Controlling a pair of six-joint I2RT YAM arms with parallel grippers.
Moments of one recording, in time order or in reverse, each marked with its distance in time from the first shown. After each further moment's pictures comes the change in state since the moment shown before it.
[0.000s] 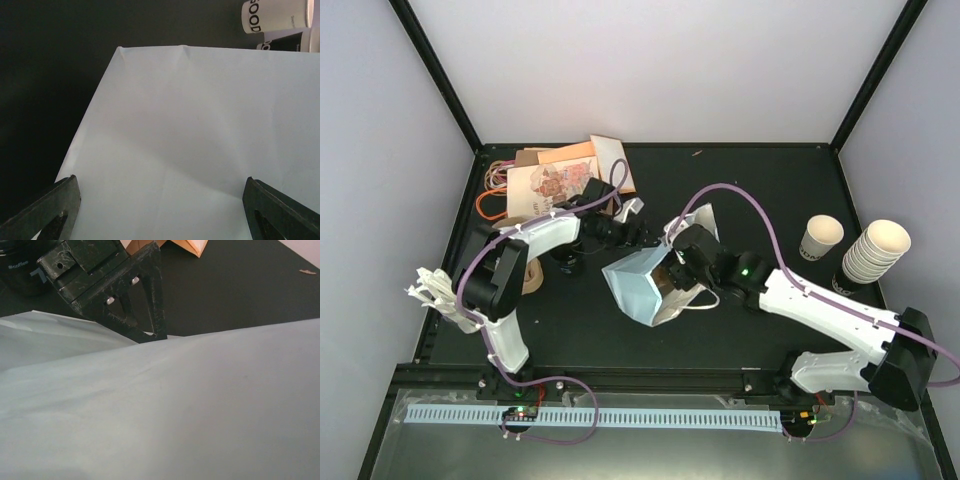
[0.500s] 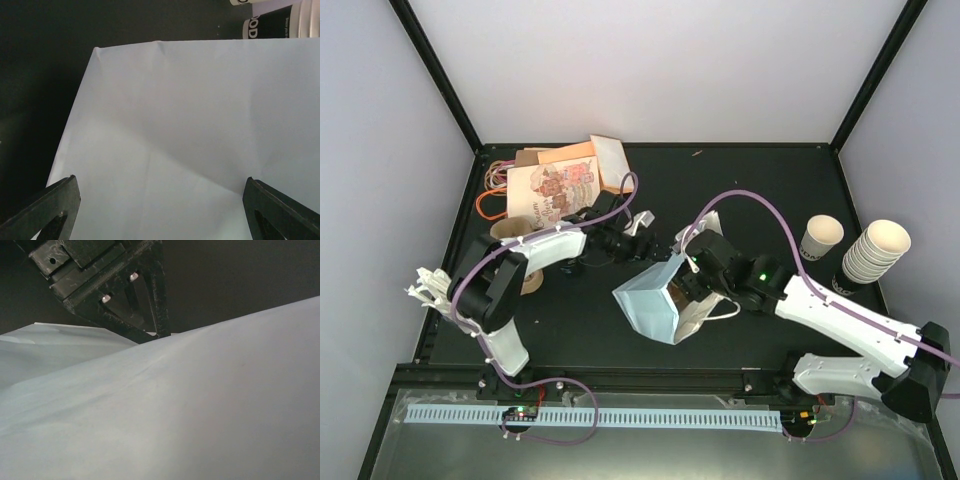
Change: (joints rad) left arm -0.105 -0.065 -0.096 0.079 0.004 -0.110; right arm 0.000 -0.097 0.002 -0.178 -0.083 0.050
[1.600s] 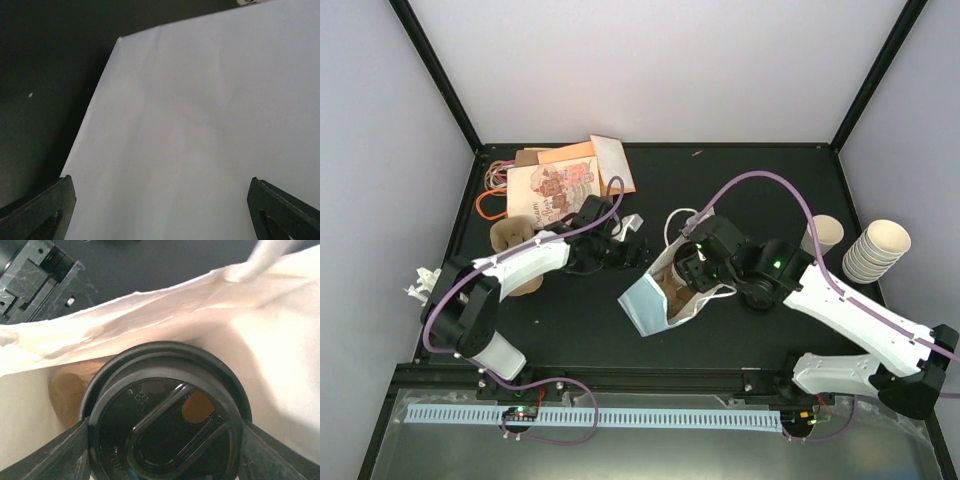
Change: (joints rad) left arm -0.003 -0.193 -0.088 -0.070 -0.092 -0.007; right arm 0.000 0.019 0.221 -0.248 0.000 0.164
